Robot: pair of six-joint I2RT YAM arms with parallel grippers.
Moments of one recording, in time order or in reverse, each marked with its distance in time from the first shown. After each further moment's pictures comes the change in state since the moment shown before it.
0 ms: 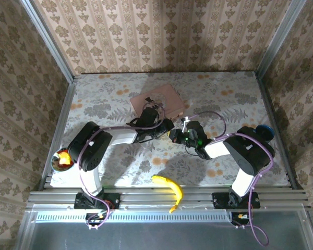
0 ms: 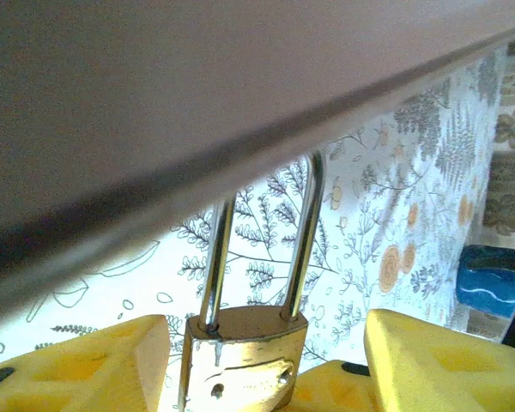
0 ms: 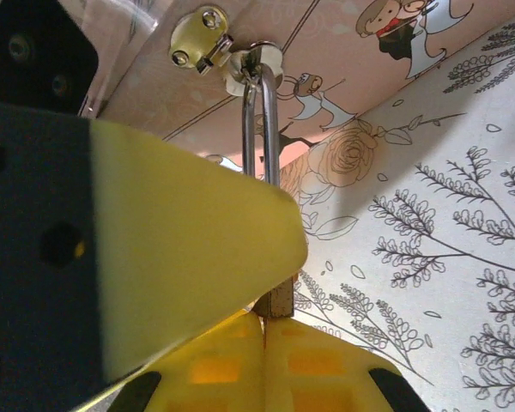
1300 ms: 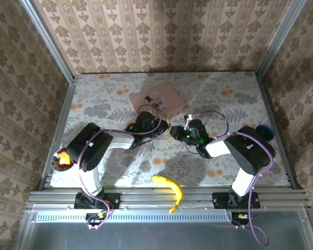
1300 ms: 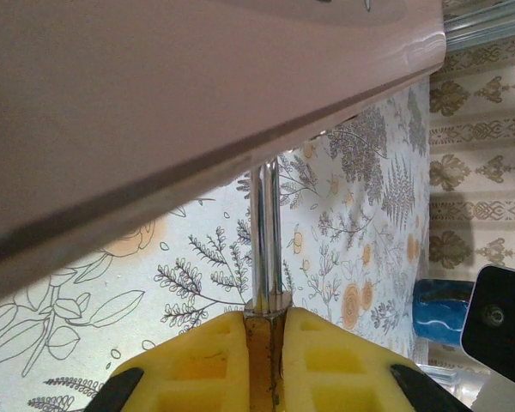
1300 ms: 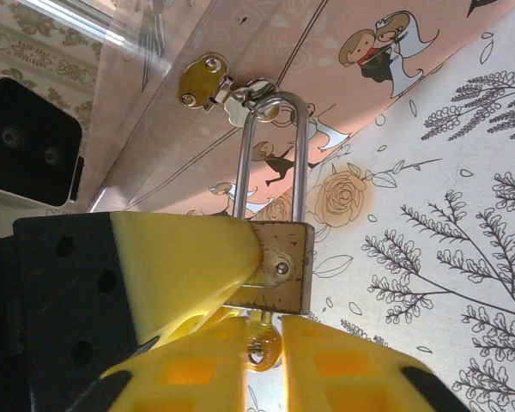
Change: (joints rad) left arm 0.008 -0.003 -0.120 0.293 -0.052 -0.041; right arm -0.021 0.001 0.000 0.042 0.013 0.060
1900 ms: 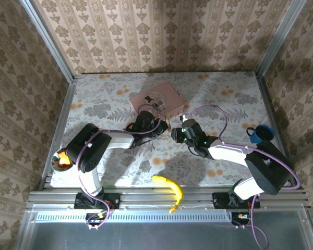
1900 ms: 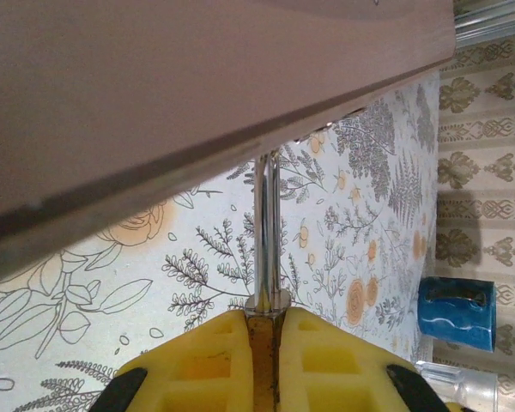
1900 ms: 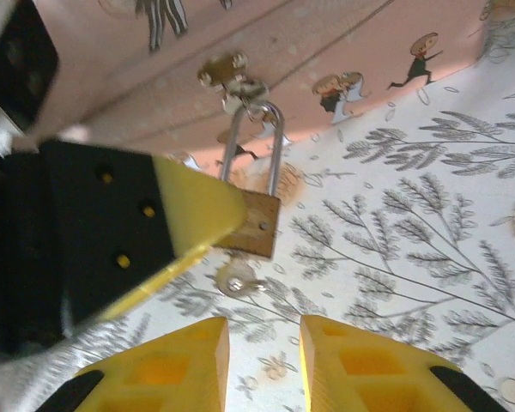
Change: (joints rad) left arm 0.000 -0.022 0.015 -0.077 0.001 0.001; right arm 0.141 -0.259 0.105 -0.583 0.361 -0.333
